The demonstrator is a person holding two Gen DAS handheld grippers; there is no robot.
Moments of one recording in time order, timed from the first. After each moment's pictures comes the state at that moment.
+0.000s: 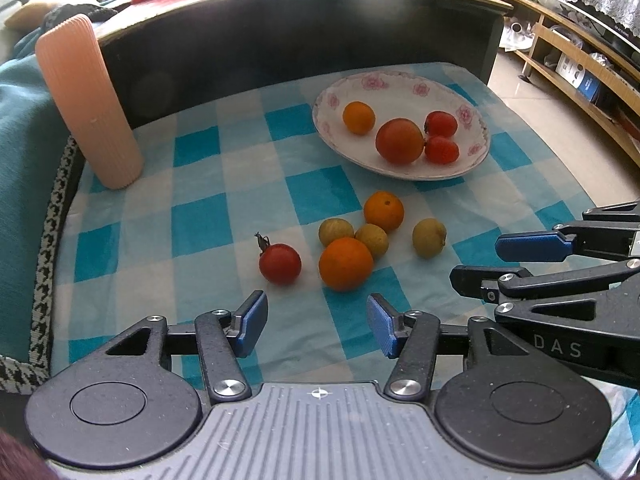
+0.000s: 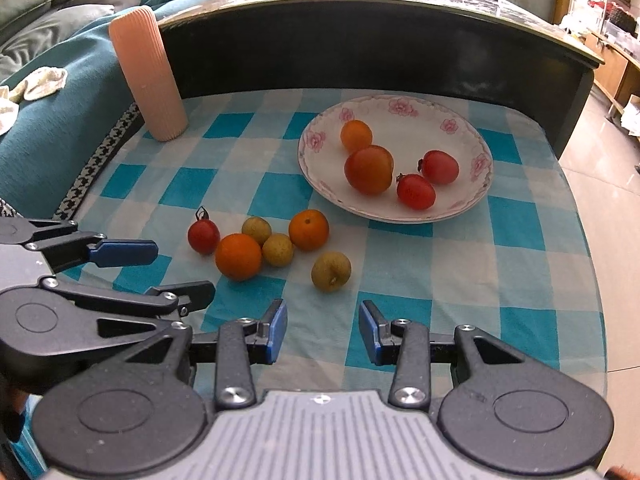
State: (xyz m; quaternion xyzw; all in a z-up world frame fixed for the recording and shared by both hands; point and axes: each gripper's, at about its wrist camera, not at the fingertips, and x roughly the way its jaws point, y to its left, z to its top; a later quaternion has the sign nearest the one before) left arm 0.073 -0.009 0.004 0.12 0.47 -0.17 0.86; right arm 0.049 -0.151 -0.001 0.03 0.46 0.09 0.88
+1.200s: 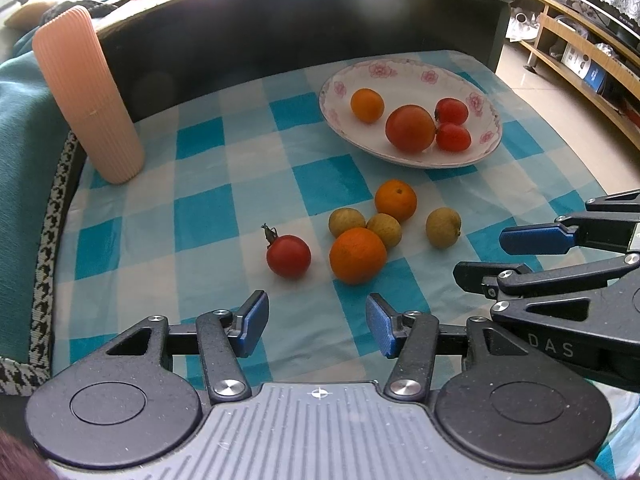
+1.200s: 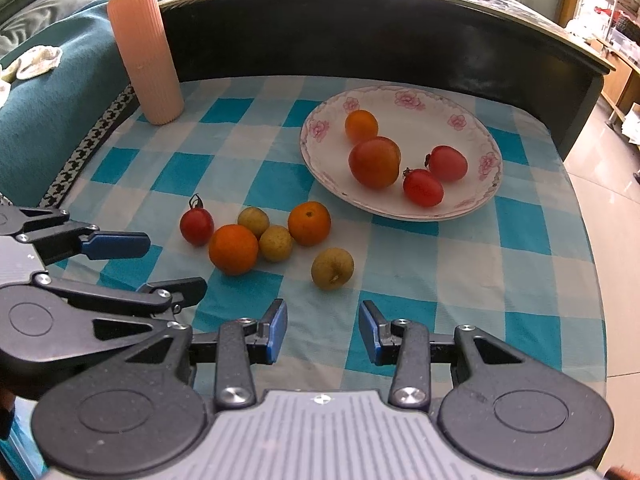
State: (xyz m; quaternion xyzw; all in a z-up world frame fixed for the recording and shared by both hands) left arm 0.080 -0.005 -0.006 0.13 0.47 -0.17 0.86; right arm 0.058 -0.141 -0.008 0.00 0.47 0.08 0.88
